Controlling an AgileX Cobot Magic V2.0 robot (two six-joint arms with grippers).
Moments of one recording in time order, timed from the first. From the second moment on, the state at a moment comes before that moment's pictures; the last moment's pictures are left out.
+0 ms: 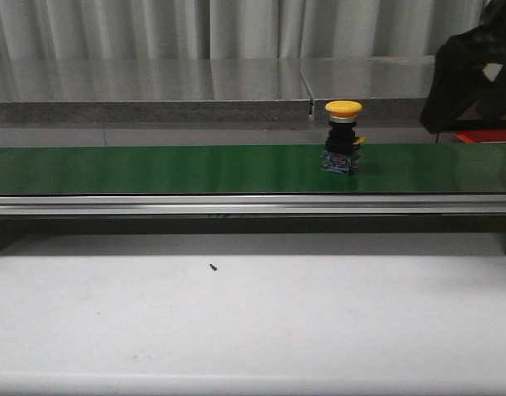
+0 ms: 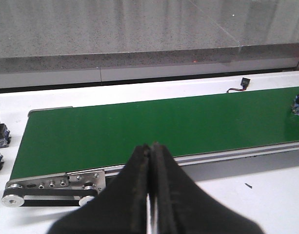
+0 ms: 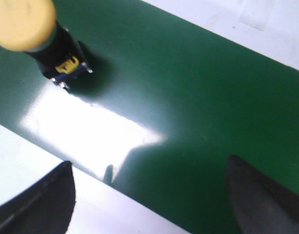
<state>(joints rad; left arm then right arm) -0.06 0.51 -0.49 -0.57 0.40 0.53 0.04 1.64 -1.22 0.37 0.69 -0.56</state>
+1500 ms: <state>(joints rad) -0.06 0.51 -0.49 -0.57 0.40 0.53 -0.25 1.67 -1.45 0.21 0.90 -0.36</state>
